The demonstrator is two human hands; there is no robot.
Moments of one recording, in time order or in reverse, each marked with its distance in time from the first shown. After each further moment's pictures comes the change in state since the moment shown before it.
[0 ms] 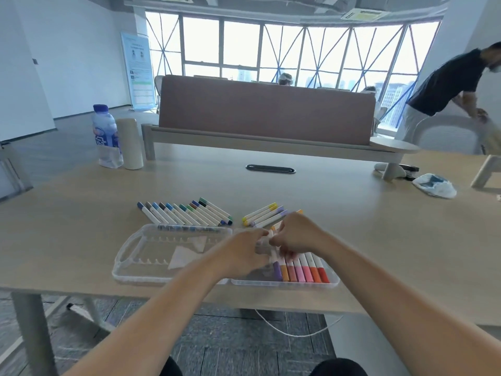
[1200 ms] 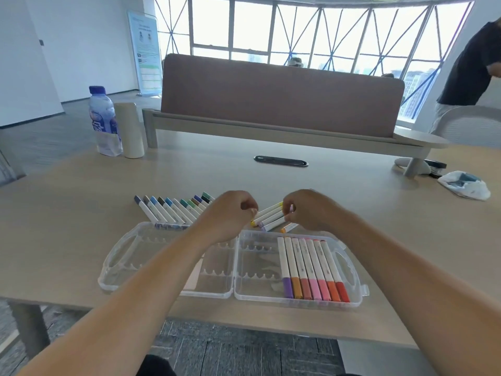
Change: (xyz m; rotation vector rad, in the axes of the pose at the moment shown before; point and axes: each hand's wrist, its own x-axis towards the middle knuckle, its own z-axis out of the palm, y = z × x) left_hand 0.045 -0.025 -0.049 -0.122 0.280 -0.042; right_hand 0.068 0.010 -0.031 -0.413 0.219 -0.255
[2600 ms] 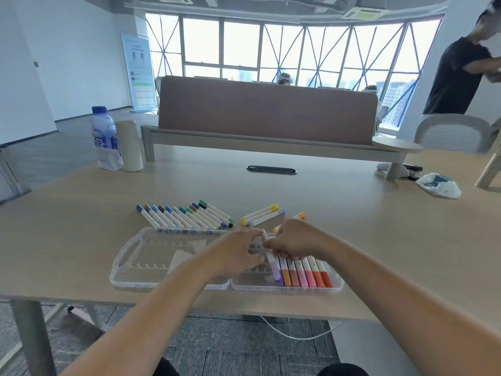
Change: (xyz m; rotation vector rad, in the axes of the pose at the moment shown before) left_hand -0.055 0.013 0.024 0.179 -0.292 0.064; right_hand -0.066 -0.036 0.007 0.460 -0.248 0.182
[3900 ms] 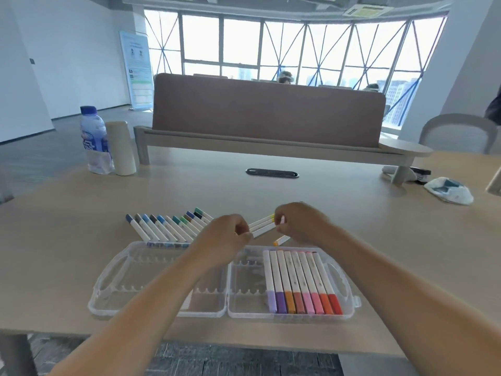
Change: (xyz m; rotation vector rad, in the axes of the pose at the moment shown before) left_hand 0.043 -0.020 -0.024 -0.060 0.281 -0.107; right_hand 0.067 0.017 -0.033 -0.422 0.310 -0.150
